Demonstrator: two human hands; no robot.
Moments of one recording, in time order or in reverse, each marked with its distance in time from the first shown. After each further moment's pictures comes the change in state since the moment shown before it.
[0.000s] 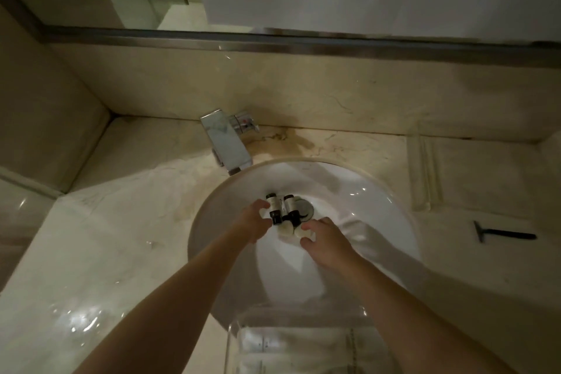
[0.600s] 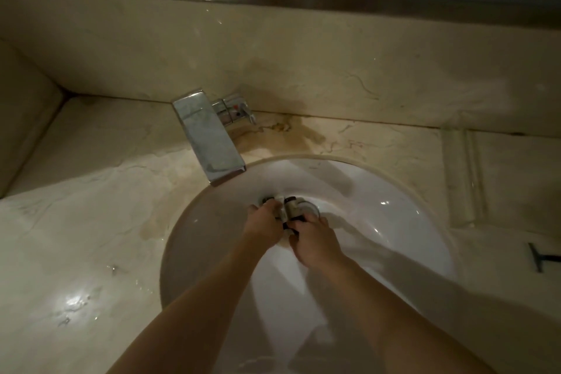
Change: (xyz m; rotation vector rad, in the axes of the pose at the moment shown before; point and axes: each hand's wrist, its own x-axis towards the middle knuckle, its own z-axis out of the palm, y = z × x) left_hand 0.075 -0.005 0.046 0.142 0.027 0.042; right_hand 0.085 0.004 0.046 -0.243 -0.002 -0.048
